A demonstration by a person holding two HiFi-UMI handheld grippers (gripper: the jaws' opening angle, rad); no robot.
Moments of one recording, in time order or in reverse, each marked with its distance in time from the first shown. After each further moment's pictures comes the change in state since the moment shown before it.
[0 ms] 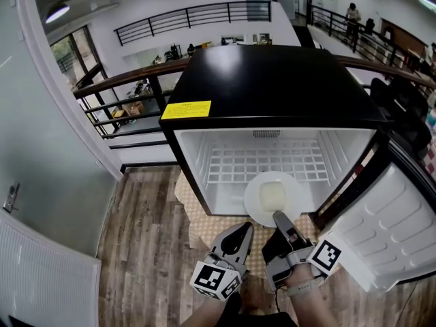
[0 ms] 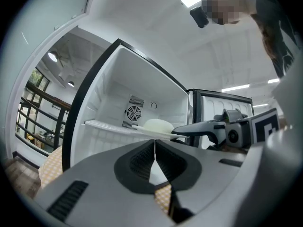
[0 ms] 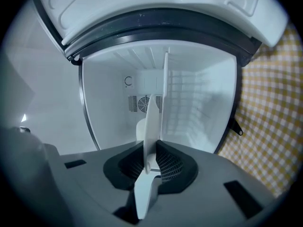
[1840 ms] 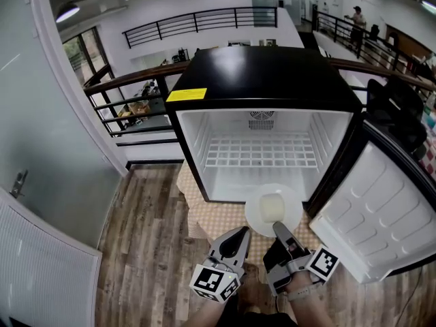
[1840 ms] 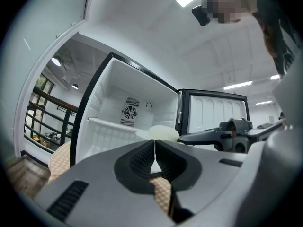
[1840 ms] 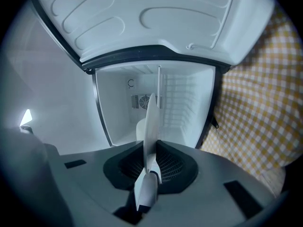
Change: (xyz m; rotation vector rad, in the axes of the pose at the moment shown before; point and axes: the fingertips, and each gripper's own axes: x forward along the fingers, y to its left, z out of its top) left arm -0.046 -0.055 -0.013 0.010 0.005 0.052; right arm -0.082 -0.008 -0.017 0.004 0.061 0.021
